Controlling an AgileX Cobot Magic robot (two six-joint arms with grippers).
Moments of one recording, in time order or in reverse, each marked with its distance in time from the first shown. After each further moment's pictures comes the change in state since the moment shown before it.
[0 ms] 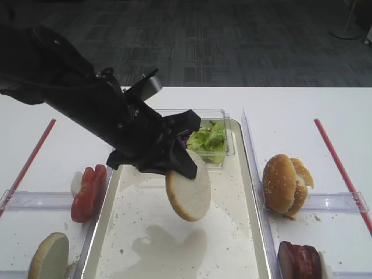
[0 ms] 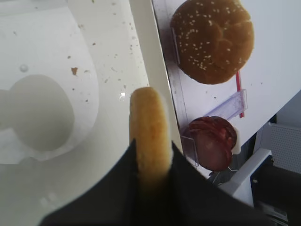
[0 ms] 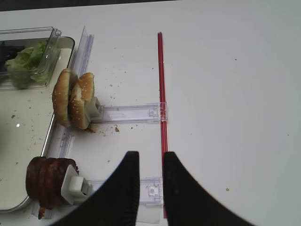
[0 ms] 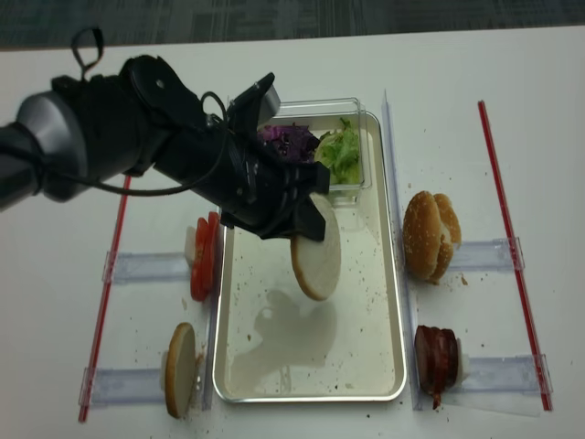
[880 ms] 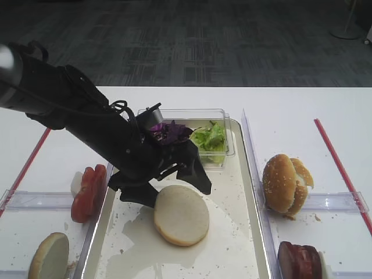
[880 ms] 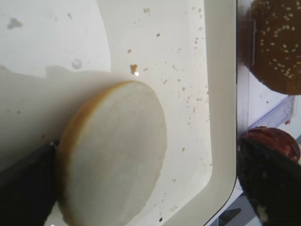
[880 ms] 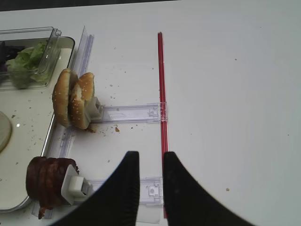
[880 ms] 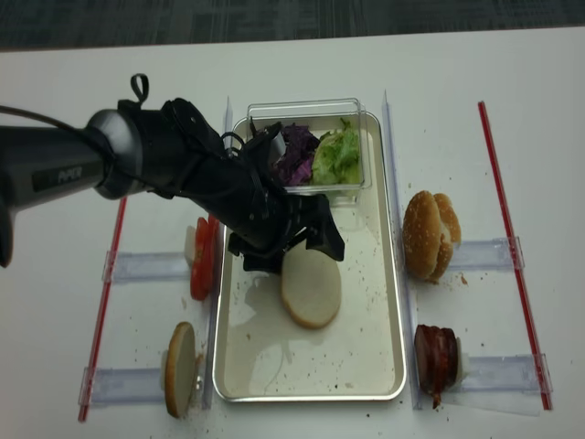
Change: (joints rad) left arm 0.017 0.182 -0.006 -0.032 -0.027 0.065; right arm 0.000 0.000 0.000 0.000 0.000 0.000
